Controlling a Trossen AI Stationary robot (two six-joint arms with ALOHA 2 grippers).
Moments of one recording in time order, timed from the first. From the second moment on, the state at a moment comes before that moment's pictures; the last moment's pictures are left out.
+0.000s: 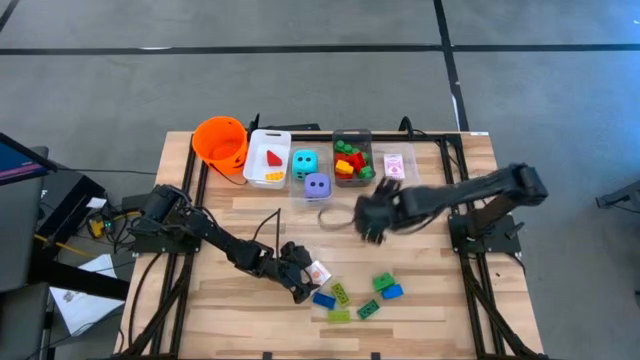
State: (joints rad) left arm -0.43 1.87 0.84 0.24 -0.33 -0.72; right arm 0.16 1.58 1.27 -1.01 0.52 0.38
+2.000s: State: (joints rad) left arm -0.35 1.87 0.84 0.63 -0.48 -0.43; right arm 0.57 1.34 1.04 -0.73 0.87 0.66
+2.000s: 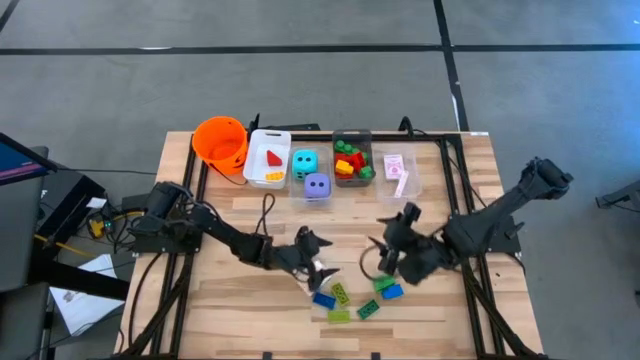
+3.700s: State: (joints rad) left arm -0.13 1.87 0.84 0.92 -0.25 -0.29; right arm 0.68 1.72 0.79 -0.28 0.36 0.76
